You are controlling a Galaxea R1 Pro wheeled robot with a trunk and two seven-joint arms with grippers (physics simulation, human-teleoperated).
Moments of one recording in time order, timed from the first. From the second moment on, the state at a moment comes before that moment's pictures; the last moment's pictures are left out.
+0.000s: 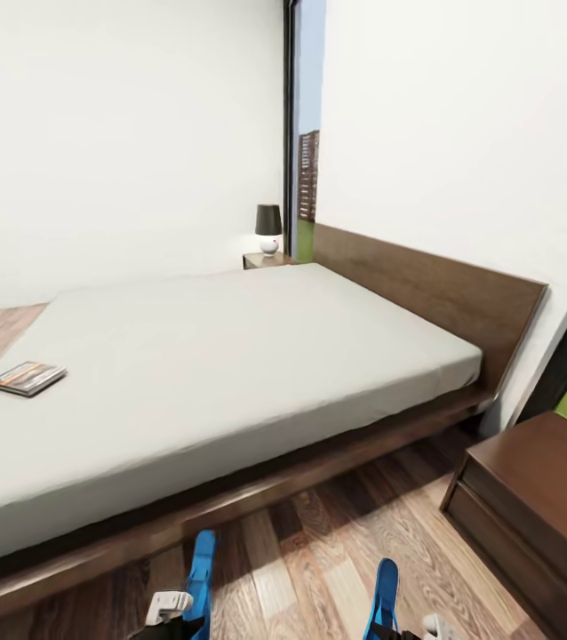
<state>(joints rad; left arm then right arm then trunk) -0.42 0.10 0.07 -0.15 0.12 -0.07 -0.70 -0.38 -0.15 -0.19 -0.12 -0.30 0.09 0.81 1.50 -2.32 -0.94</state>
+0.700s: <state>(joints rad) -0.42 0.10 0.07 -0.15 0.12 -0.07 -0.70 -0.38 -0.15 -0.19 -0.12 -0.30 0.09 0.81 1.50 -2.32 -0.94</state>
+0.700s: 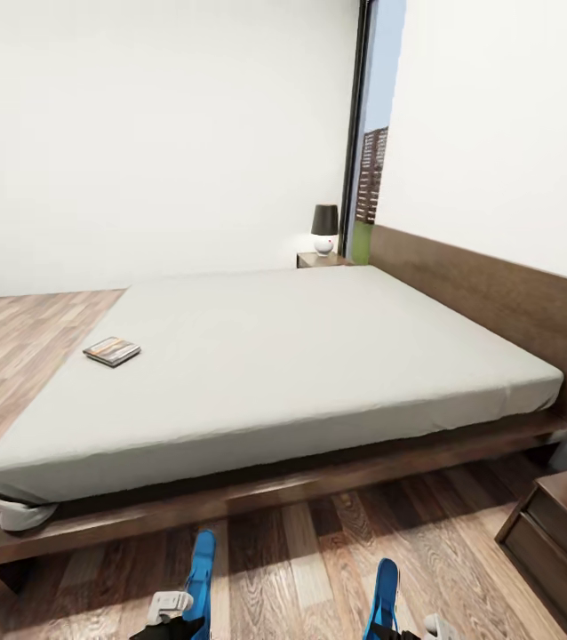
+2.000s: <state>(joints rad) -0.42 0.10 0.07 -0.15 0.12 -0.08 -0.70 -0.38 -0.15 -0.19 -0.12 -0.30 0.09 0.81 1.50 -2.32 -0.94</state>
